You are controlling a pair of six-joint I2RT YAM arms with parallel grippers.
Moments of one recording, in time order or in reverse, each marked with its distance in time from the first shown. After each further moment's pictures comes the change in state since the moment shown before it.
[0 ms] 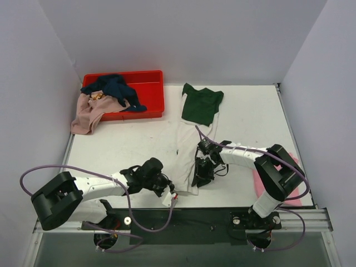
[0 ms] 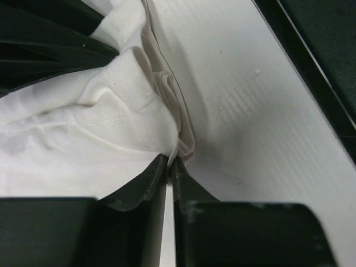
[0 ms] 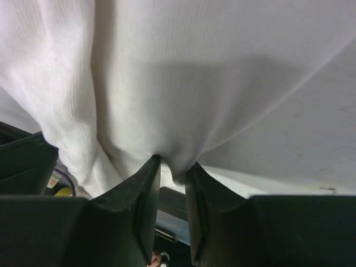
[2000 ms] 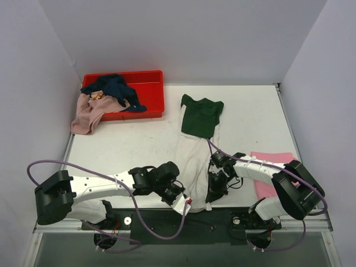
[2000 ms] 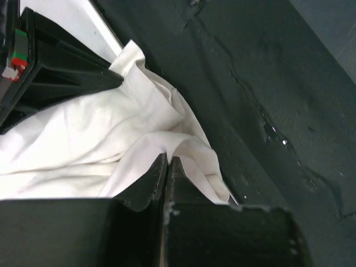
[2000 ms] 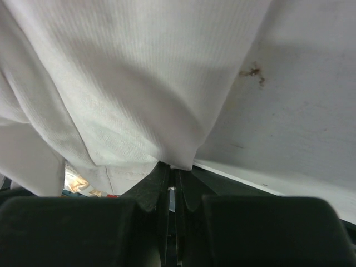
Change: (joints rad) left arm -0.229 0.004 0.253 -0.272 0.118 -0.312; right arm -0.027 -0.225 -0.253 -0.066 -0.102 -0.067
